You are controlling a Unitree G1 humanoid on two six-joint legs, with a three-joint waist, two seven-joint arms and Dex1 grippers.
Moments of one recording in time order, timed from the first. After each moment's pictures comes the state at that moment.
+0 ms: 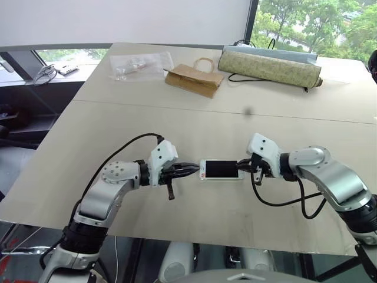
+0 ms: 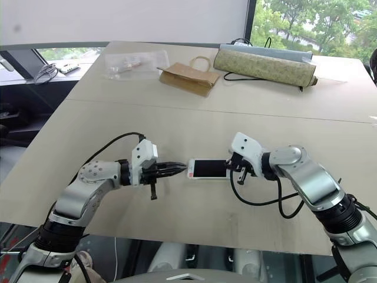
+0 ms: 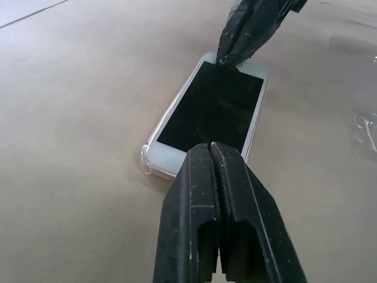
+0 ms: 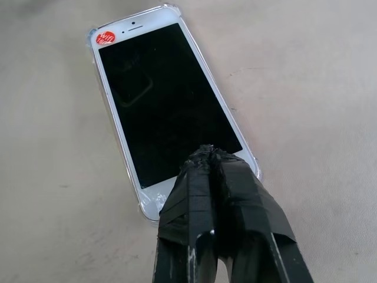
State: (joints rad) left arm -0.21 0.64 -0.10 -0.22 -0.36 0.38 -1.05; right arm -0.46 -0.70 0.35 -0.38 0.25 0.87 0.85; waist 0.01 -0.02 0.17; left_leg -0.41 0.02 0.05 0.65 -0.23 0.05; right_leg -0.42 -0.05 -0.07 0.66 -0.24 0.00
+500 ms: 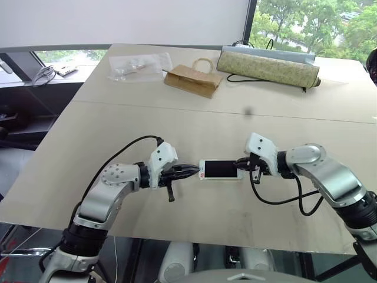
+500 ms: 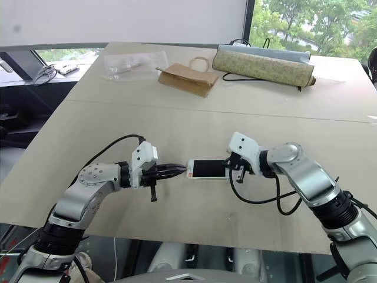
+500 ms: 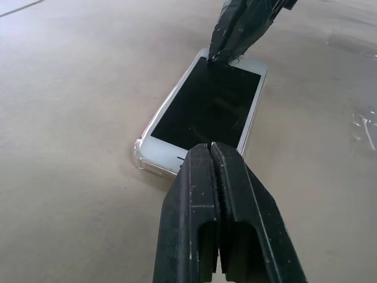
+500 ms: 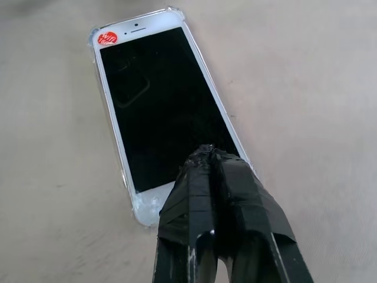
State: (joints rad) left arm -0.19 0.64 -0.10 -0.21 -0.36 0.37 -1.04; right arm -0.50 -0.68 0.39 -0.31 0.22 0.80 0.88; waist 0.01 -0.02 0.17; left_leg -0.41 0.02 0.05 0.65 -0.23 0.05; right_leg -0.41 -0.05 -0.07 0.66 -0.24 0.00
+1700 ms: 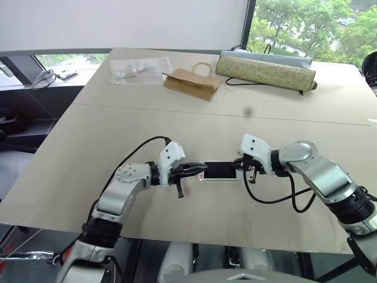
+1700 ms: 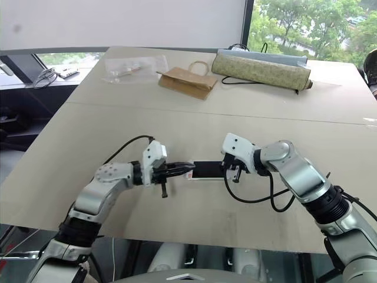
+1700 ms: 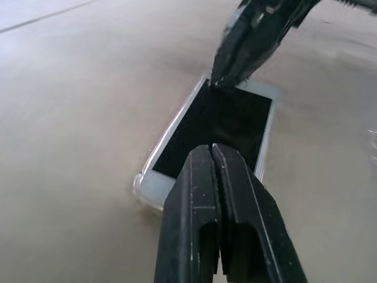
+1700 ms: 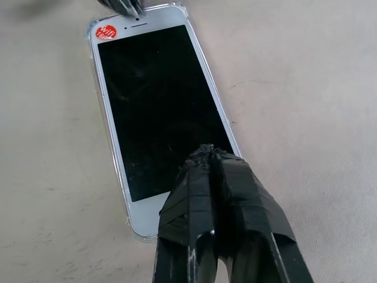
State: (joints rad) left arm -0.28 0.52 -0.18 -0.02 -0.29 0.28 -1.04; right arm -0.54 -0.65 0.45 -0.28 0.16 0.83 0.91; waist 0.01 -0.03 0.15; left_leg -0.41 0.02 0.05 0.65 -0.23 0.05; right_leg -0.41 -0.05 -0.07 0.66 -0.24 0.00
